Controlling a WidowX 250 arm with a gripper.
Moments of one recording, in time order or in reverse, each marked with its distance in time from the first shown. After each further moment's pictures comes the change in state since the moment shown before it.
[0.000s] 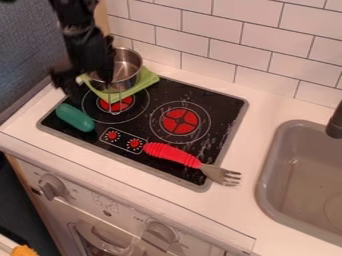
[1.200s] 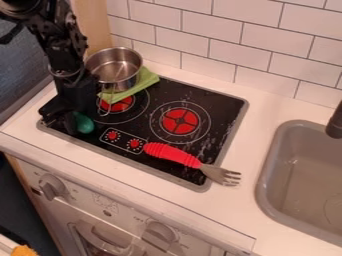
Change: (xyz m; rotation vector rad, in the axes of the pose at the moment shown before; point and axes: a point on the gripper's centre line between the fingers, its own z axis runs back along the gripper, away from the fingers) arm 0.000 -0.042 -0.066 -0.091 -0.030 0.122
